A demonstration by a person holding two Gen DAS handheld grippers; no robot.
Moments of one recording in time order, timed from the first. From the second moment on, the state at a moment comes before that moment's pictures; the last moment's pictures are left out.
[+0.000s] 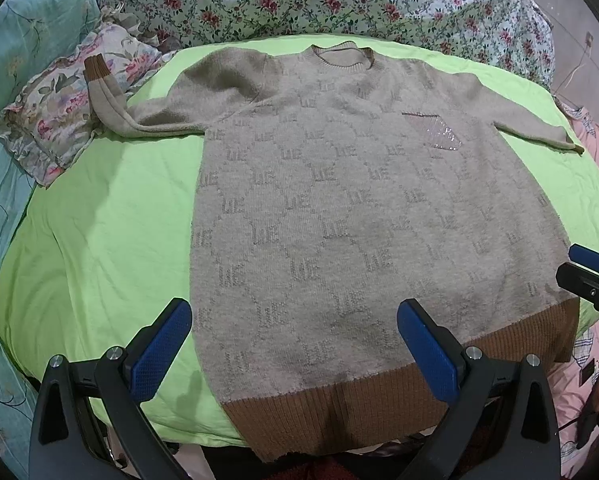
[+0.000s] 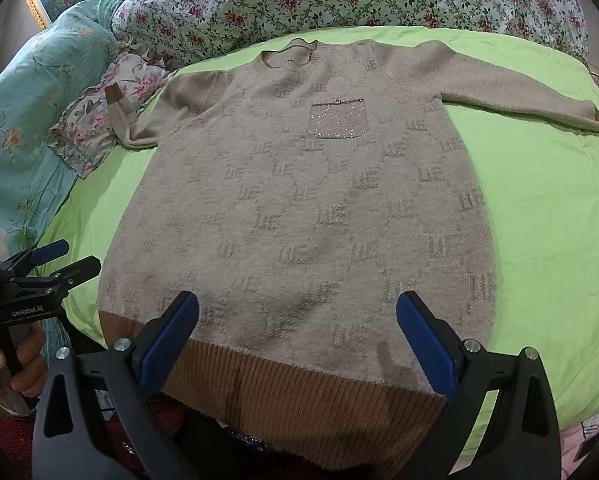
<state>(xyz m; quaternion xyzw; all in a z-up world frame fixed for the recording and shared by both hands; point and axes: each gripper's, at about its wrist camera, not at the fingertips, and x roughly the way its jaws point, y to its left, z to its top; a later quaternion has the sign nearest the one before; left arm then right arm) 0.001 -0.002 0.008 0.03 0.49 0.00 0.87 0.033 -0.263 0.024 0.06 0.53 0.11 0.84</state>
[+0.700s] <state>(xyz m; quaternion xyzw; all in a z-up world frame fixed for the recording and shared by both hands) 0.036 -0.003 -0.004 0.01 0.51 -0.02 0.86 0.047 -0.313 0.021 0.12 0.50 0.08 0.86</state>
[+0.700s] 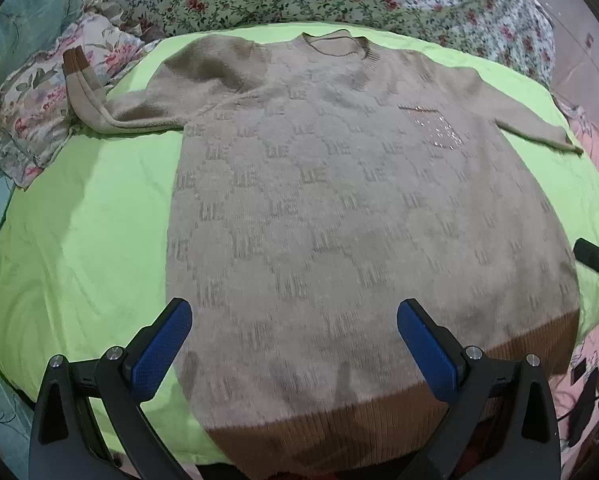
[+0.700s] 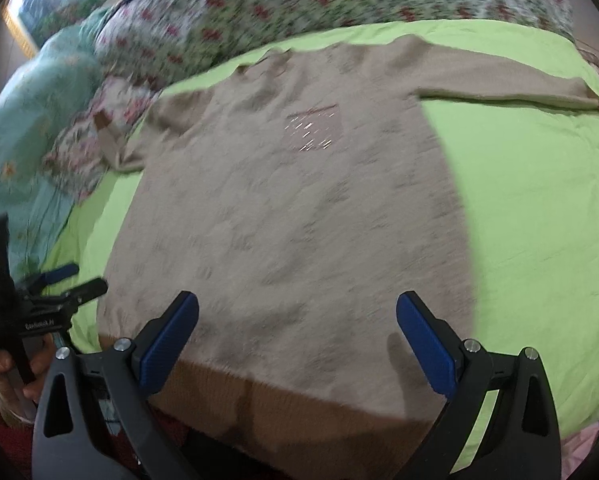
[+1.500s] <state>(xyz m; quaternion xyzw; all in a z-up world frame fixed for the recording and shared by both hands) 0.109 -0.032 -0.031 0.02 0.55 -0.02 0.84 0.181 -0.642 0.025 0.25 0.40 -0.22 0.85</state>
